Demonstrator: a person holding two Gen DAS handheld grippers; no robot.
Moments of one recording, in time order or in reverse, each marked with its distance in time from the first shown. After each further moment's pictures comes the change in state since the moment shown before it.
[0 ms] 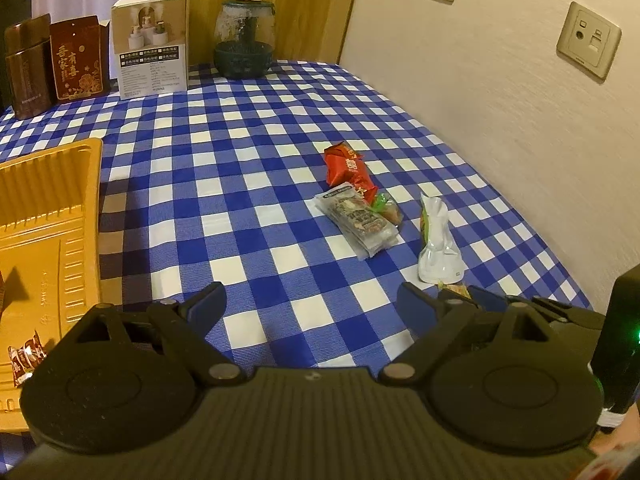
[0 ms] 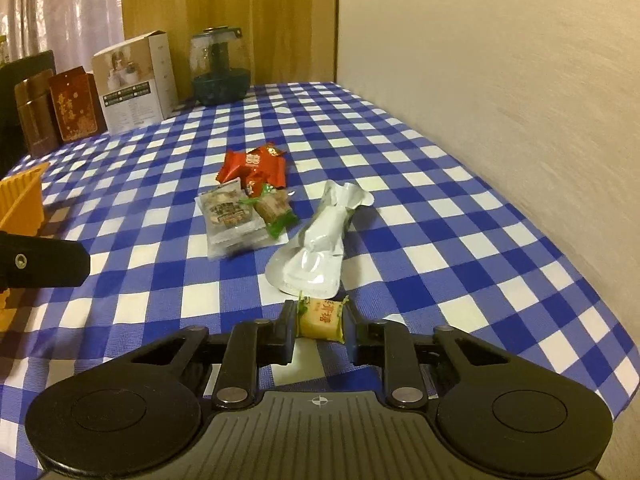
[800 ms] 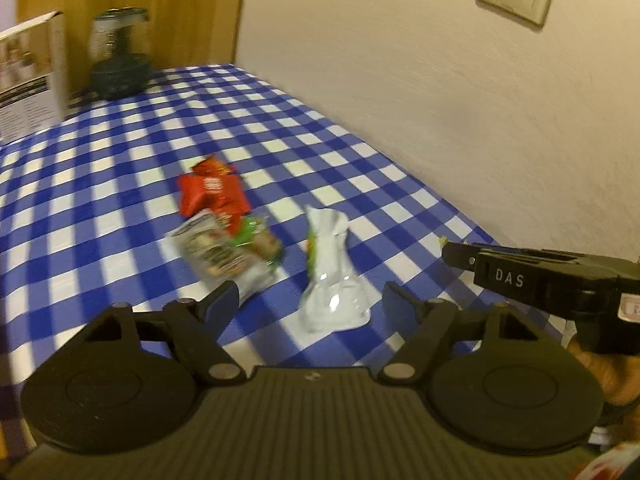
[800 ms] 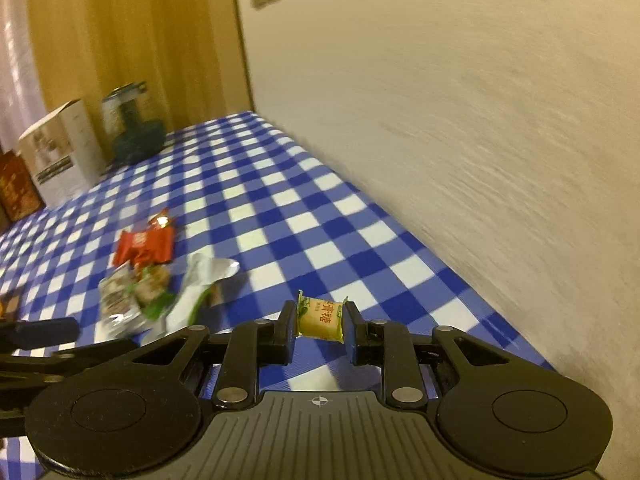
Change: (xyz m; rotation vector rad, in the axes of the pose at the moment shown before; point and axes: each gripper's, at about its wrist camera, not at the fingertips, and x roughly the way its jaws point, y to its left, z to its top) left arm 0.073 -0.078 0.020 0.164 0.000 -0.195; right arm -0.004 -0.101 0.040 0.195 -0.026 -0.063
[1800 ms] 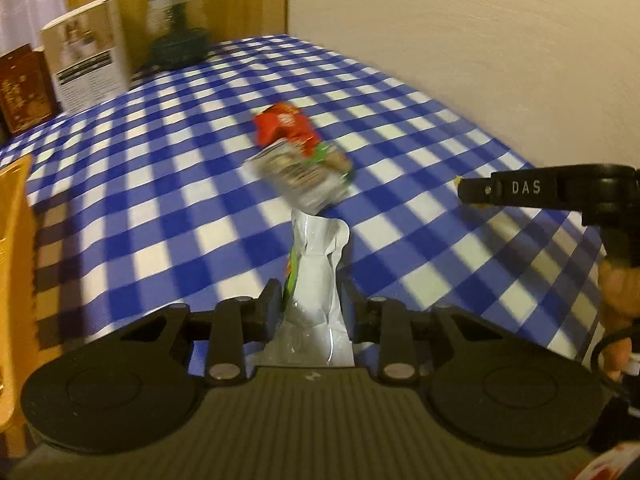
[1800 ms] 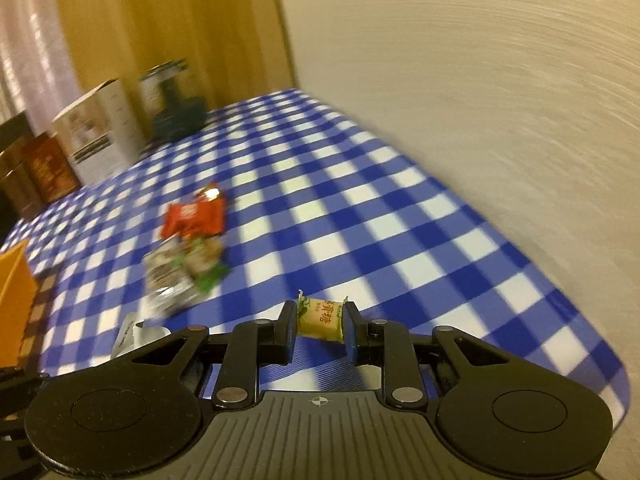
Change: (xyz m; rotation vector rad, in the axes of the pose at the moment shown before) left arm -0.035 0.012 -0.050 0.020 0.075 0.203; right arm 0.004 0.028 -0.011 -0.038 0.063 0.133
